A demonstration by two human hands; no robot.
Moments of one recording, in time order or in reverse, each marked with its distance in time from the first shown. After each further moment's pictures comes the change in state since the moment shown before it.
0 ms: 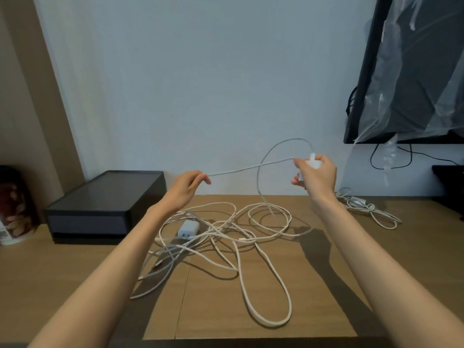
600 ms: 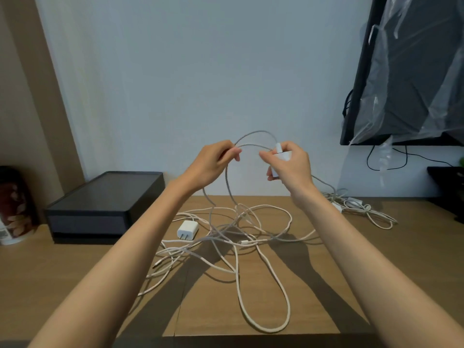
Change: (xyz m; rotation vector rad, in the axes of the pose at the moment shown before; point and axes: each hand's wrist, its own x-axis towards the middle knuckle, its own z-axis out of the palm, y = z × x) left_hand 0.026 0.090 -0.007 0.032 0.061 0.262; right_hand -0.030 -0.033 0.027 -0.045 -0.282 -0.190
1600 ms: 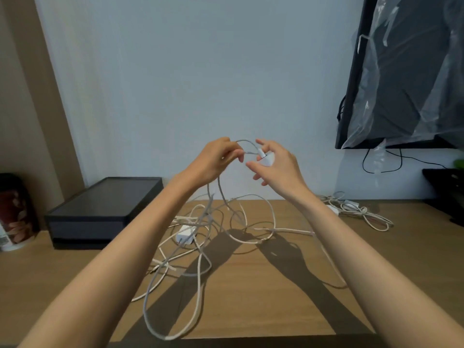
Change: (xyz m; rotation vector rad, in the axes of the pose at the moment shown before) left_hand 0.021 0.004 -0.003 0.175 -0.031 0.147; right_hand 0.003 -0.003 -0.001 -0.330 -0.151 -0.163
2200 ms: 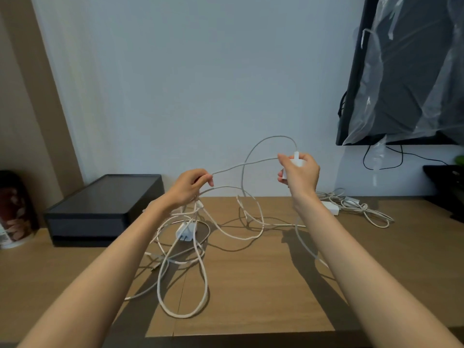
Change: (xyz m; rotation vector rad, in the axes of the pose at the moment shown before) left_hand -0.065 -0.054 0.019 -0.262 -0.128 -0.383; right_hand -0.001 0.031 -0.003 0.442 0.453 0.373
